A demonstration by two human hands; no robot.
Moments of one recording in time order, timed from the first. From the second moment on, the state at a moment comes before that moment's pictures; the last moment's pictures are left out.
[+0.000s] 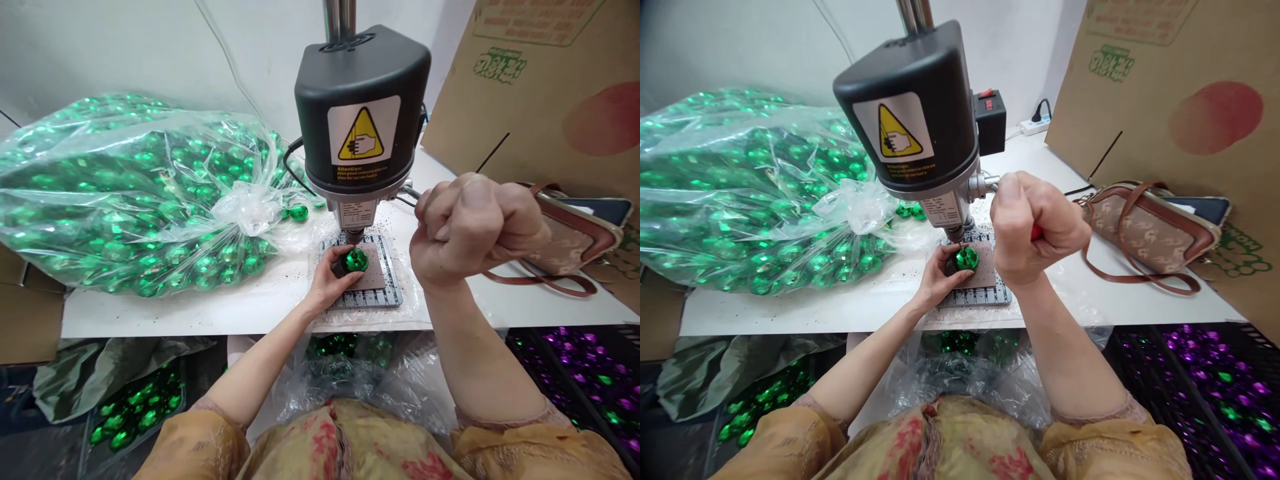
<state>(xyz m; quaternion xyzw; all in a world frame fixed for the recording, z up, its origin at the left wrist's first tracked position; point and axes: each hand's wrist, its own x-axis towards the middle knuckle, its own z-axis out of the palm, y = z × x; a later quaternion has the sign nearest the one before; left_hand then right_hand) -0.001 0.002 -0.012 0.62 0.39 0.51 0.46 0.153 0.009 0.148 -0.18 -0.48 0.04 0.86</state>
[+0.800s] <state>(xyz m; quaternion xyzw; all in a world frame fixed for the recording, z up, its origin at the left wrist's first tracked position) 0.002 0.002 -0.009 0.62 0.40 0.51 0.44 0.155 0.011 0.150 -0.17 -0.48 0.04 0.86</state>
